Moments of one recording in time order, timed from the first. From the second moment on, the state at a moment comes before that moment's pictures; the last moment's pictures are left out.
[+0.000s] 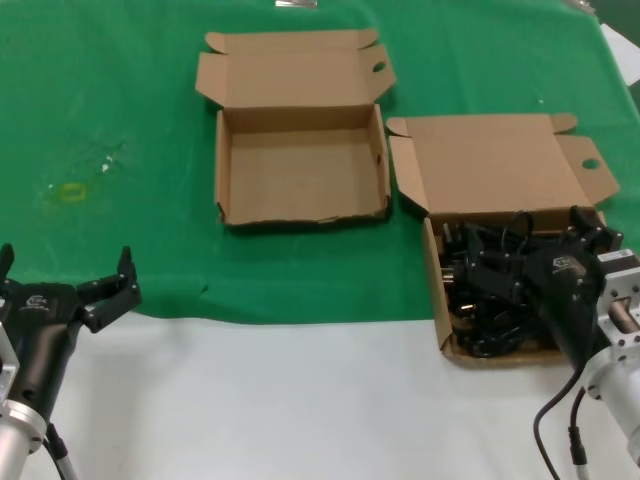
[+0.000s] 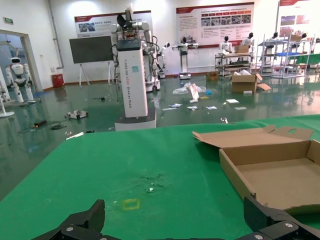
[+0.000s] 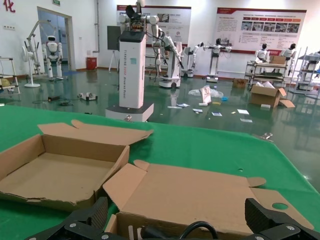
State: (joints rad) left arm 0.00 -0.30 1.60 -1.60 -1.80 0.00 0.00; right arm 0.05 0.29 -1.64 1.55 1.81 -0.02 -0.03
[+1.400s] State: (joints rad) left arm 0.00 -0.30 1.60 -1.60 -1.80 0.00 0.00; right arm 0.08 0.58 -1.85 1.61 1.96 0.08 -0.03
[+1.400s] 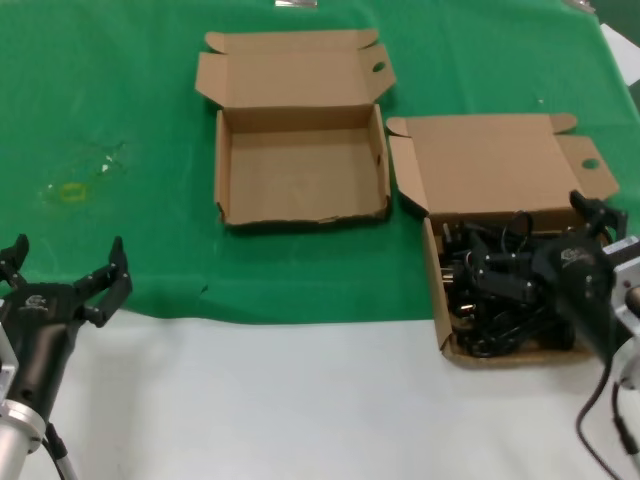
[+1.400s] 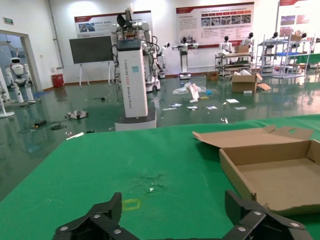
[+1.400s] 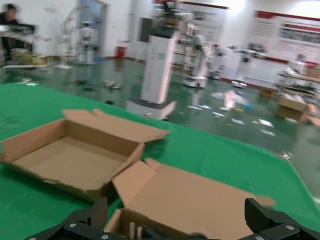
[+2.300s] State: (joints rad) left arm 0.00 -0.30 1.60 -1.60 -1.80 0.00 0.00; right arm 0.47 1.07 -2.10 1.54 1.73 -0.59 0.04
